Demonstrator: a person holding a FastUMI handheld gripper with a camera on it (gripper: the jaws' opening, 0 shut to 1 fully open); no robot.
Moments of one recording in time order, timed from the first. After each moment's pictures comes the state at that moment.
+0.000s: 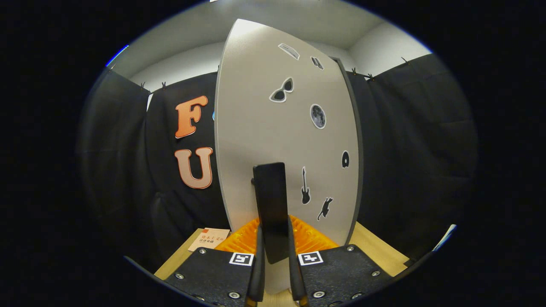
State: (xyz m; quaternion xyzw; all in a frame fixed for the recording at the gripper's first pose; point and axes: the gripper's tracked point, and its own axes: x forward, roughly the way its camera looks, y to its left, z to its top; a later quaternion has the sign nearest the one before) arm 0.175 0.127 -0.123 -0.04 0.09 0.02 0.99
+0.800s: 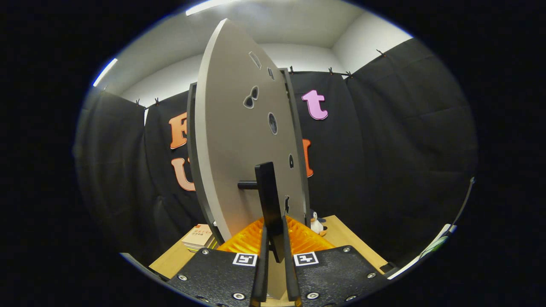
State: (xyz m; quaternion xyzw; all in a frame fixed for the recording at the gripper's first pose) arm 0.145 0.037 -0.106 0.00 0.09 0.04 1.00
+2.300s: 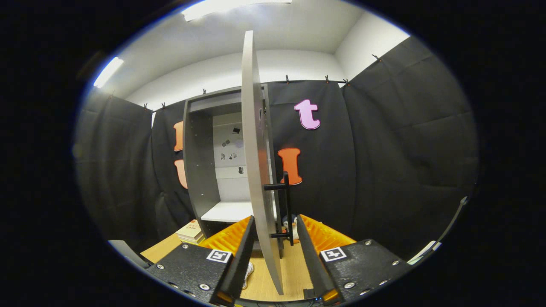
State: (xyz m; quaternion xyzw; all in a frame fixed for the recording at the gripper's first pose) arm 0.109 -0.057 -0.071 -0.03 0.07 0.07 0.99
